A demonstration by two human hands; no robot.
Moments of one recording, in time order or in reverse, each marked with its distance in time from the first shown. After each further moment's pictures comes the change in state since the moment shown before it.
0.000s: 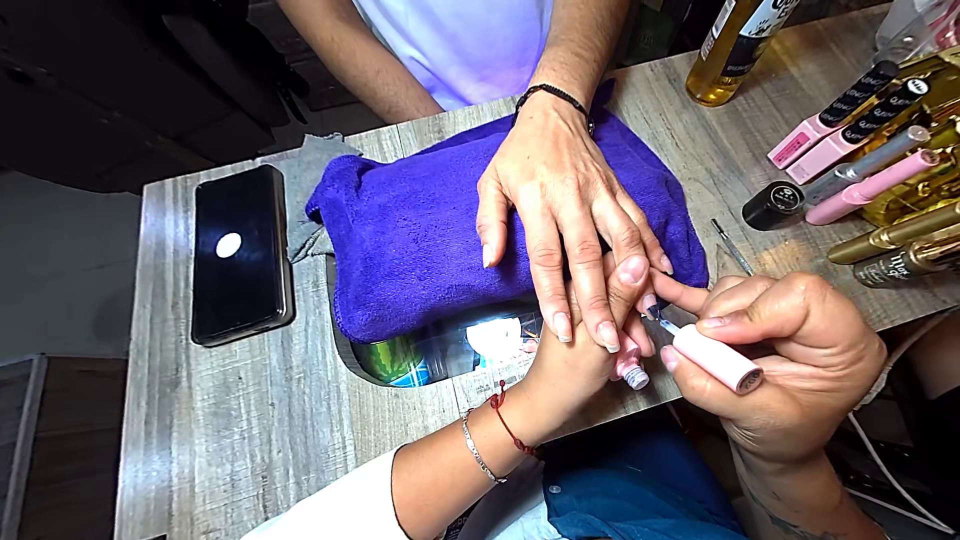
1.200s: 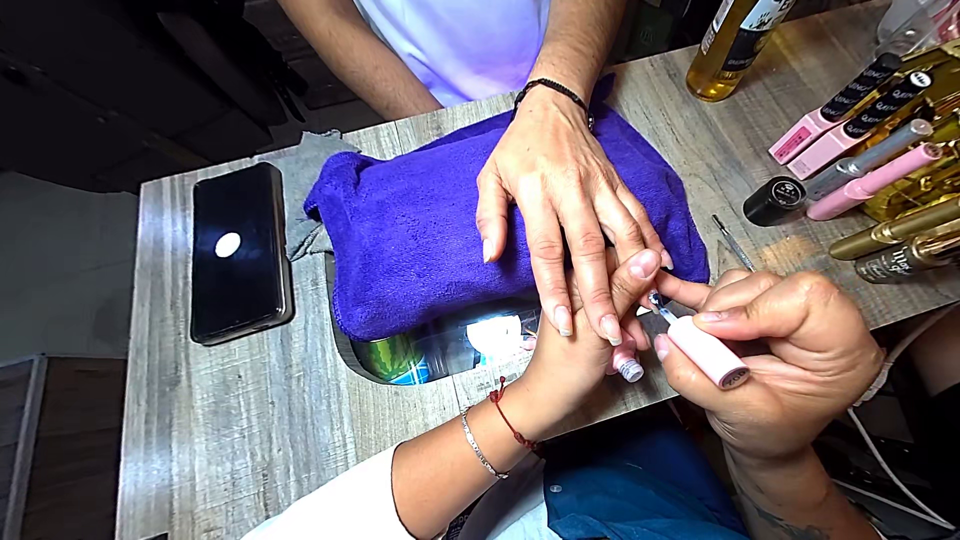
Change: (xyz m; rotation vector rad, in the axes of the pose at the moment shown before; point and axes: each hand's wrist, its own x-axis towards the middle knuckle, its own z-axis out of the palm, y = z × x) left_hand 0.005 -0.002 0.002 -0.020 0.080 -0.050; right_hand -0.002 0.001 0.007 -0.088 0.052 -0.058
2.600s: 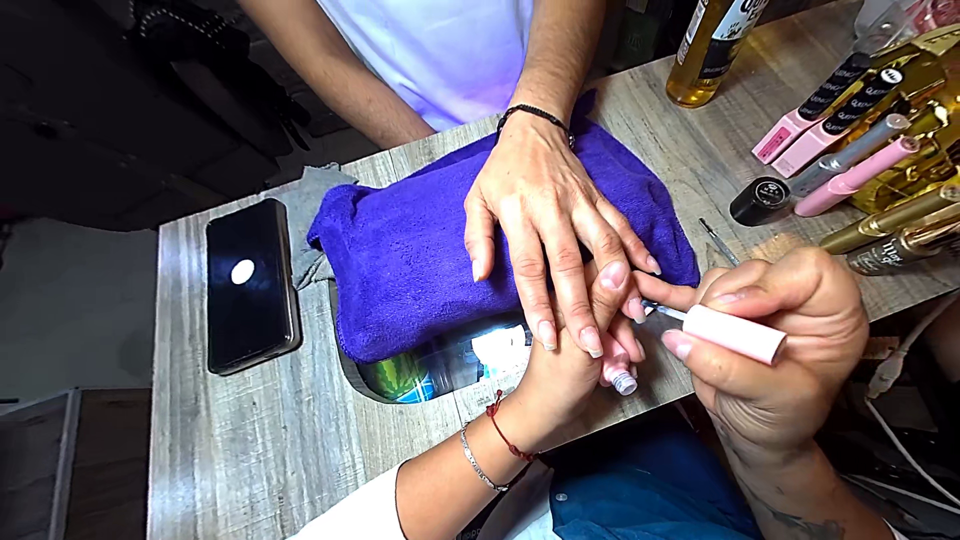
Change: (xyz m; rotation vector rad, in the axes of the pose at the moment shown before) left_hand 0.000 0.000 -0.003 -0.133 -0.098 0.003; right_hand 0.005 0.001 0.000 0.383 0.107 0.161
